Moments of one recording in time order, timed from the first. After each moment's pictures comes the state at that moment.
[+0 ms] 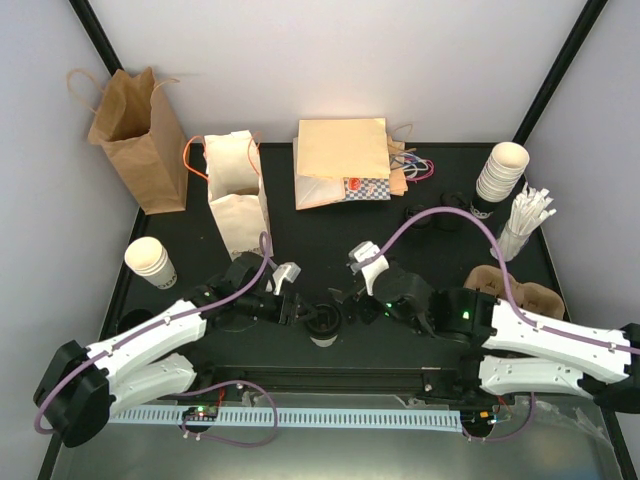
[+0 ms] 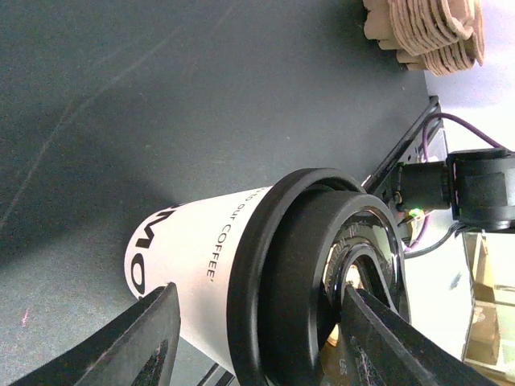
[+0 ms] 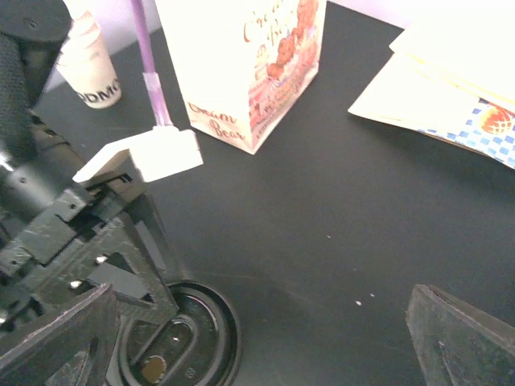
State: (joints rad) left arm -0.69 0.98 0.48 -0.27 0.59 -0.63; right arm 1.27 0.99 0.96 -0.58 0.43 0.32
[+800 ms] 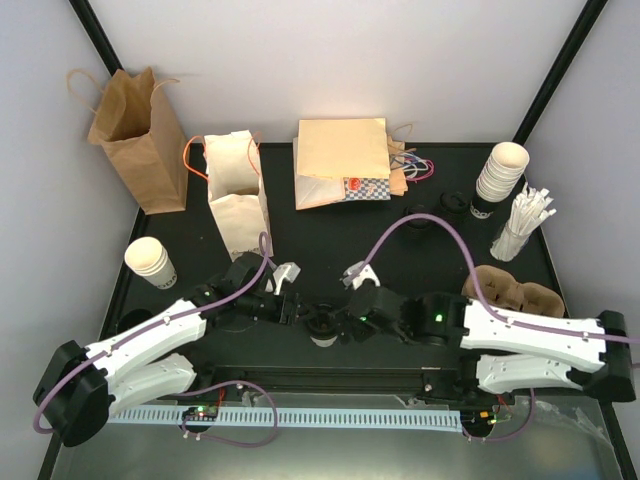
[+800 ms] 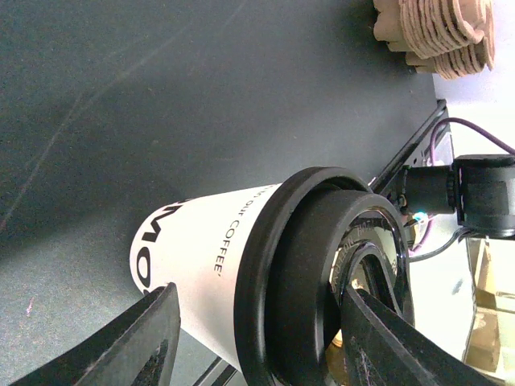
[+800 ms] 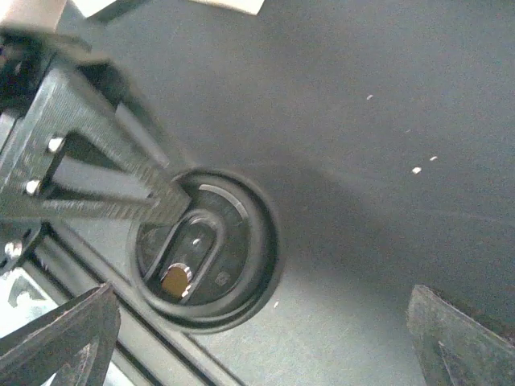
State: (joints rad) left arm -0.70 0.98 0.49 -0.30 0.57 -0.65; right arm 1.30 1.05 0.91 -0.70 0.33 0.64
